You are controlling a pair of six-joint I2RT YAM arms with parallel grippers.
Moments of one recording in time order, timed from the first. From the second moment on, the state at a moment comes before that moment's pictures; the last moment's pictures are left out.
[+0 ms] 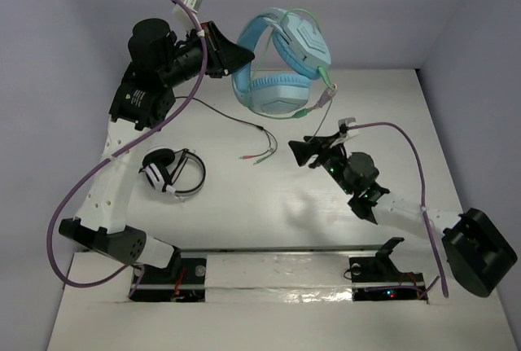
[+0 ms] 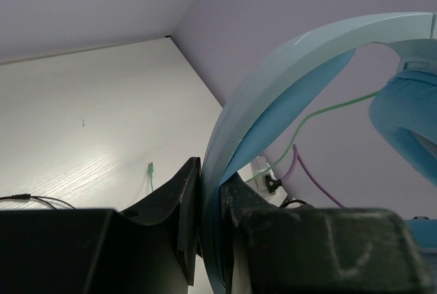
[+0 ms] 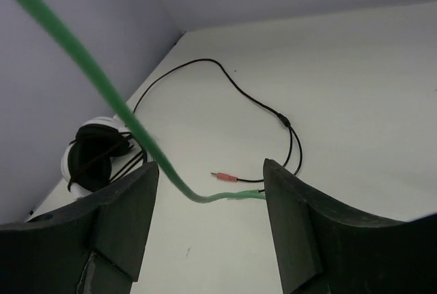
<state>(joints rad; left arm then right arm) -0.38 1.42 1.87 -0.49 0.51 -0.62 0.67 1.13 0.42 0.81 0.10 0.46</state>
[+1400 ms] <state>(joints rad) -0.44 1.42 1.44 -0.27 -0.24 -0.68 1.07 1.13 0.75 -0.11 0.12 0.59</state>
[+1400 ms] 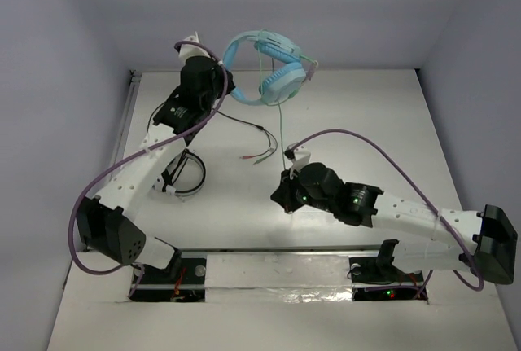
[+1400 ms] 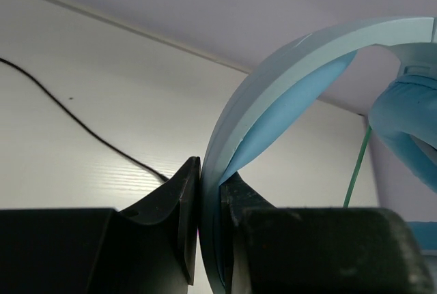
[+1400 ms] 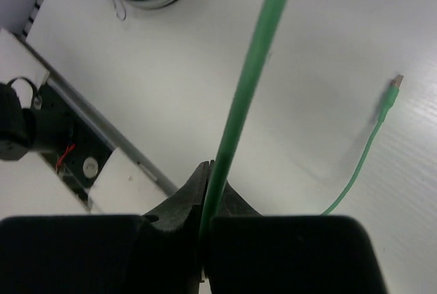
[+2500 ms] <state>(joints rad) -0.74 1.45 1.24 -0.49 -0.23 -0.18 1.22 1.33 1.52 -0.98 0.39 0.33</state>
